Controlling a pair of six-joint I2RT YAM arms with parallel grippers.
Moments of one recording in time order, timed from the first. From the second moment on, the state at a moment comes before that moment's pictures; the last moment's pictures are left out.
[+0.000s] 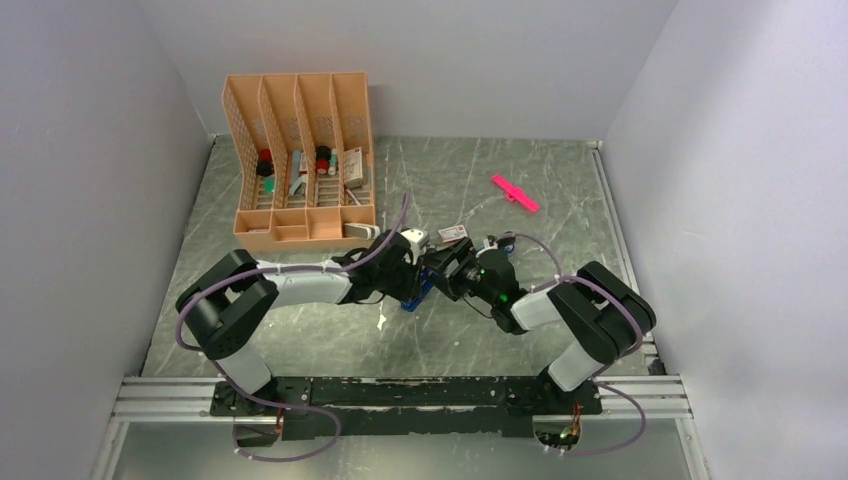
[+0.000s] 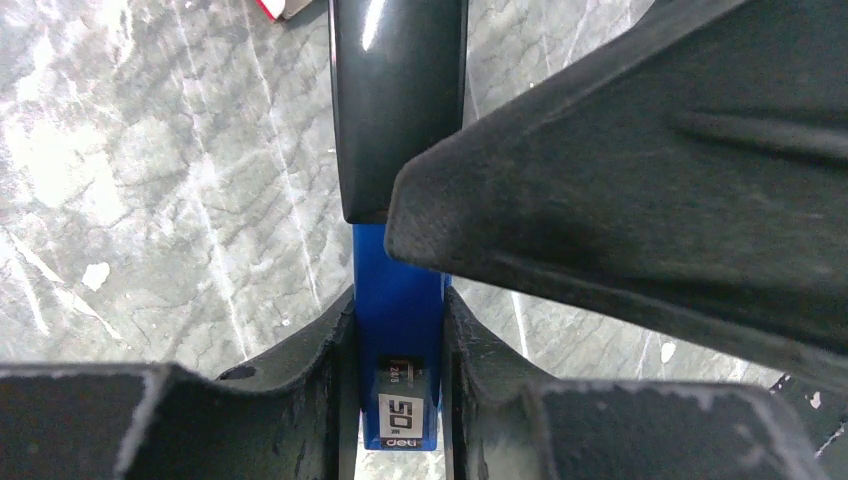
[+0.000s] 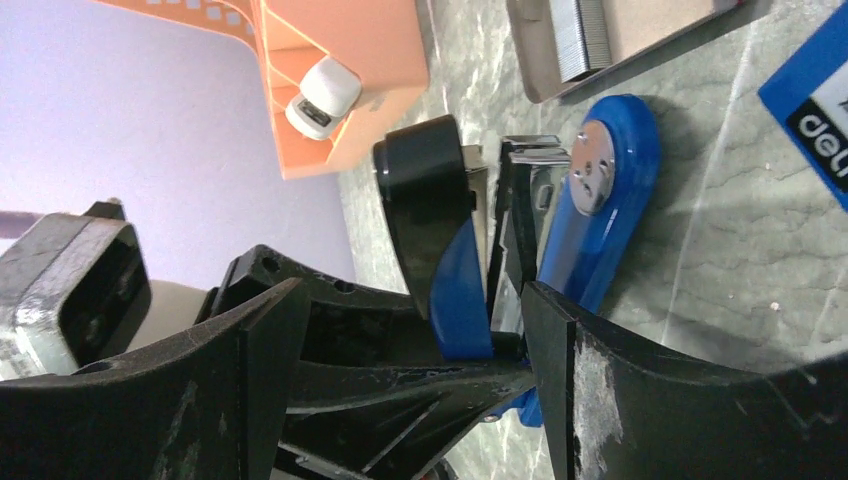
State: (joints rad) left arm -0.87 1.67 0.82 0.07 0.07 -0.41; right arm 0.61 1.58 0.32 0.92 -0.15 1.37
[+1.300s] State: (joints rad) left arm -0.83 1.65 0.89 -0.13 -0.12 -0.12; right arm 0.60 1.17 0.20 0.57 0.01 1.05
